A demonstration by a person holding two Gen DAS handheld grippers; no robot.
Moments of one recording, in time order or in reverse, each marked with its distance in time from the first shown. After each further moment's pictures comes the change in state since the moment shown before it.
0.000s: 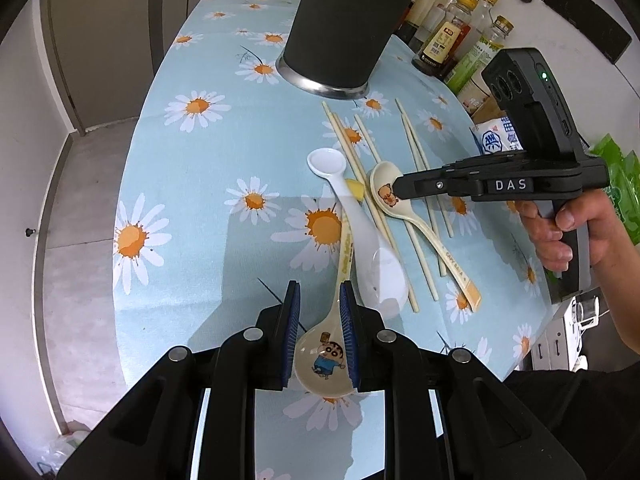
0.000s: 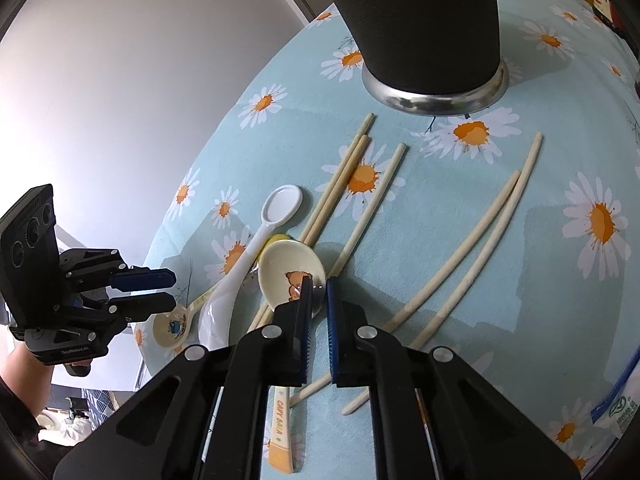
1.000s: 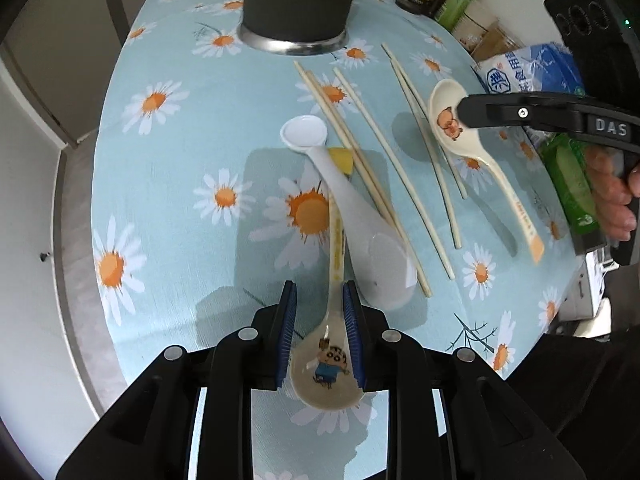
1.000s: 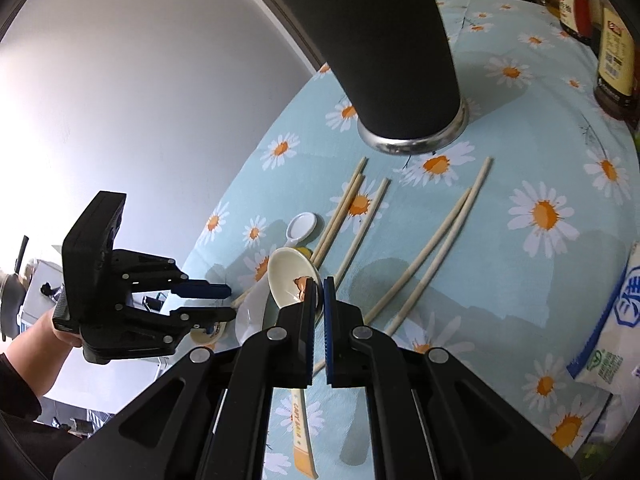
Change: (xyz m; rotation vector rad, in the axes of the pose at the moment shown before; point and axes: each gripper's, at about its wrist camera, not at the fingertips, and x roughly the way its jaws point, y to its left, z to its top) left arm 0.031 -0.021 0.020 0.149 0.198 0.075; right arm -0.067 0.001 -0.024 0.034 -0.156 0.027
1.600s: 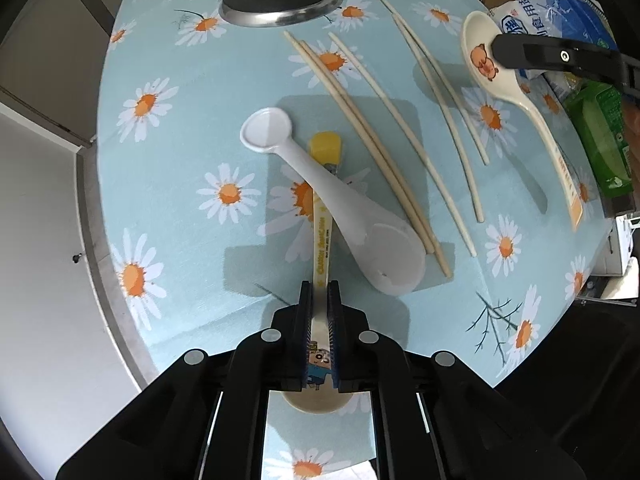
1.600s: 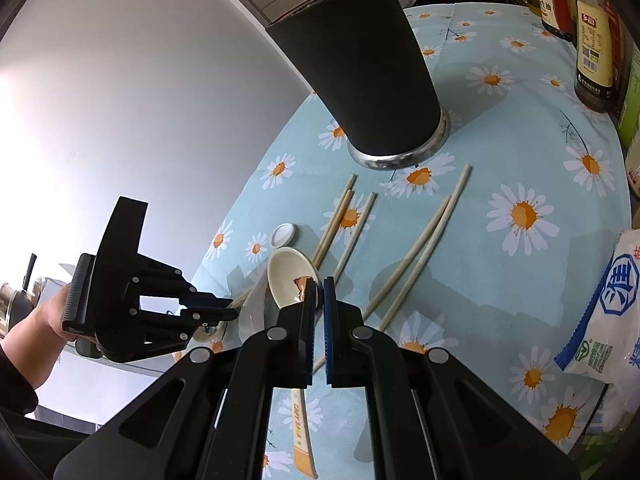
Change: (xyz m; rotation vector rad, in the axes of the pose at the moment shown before) left arm 0.010 -0.013 0.021 0.085 0.177 0.129; right arm -0.019 -0.008 -0.002 0.040 -0.058 0.021
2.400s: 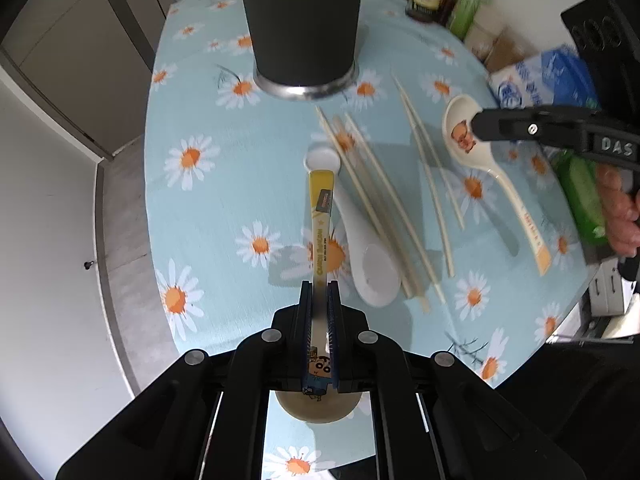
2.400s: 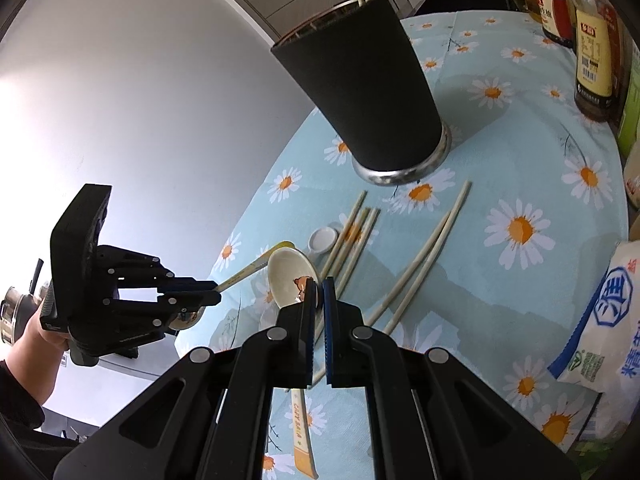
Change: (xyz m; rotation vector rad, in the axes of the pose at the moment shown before) left arm -0.061 0.001 0.006 -0.082 -0.169 0.021; right arm -0.011 0.001 0.011 0.005 -0.032 0.019
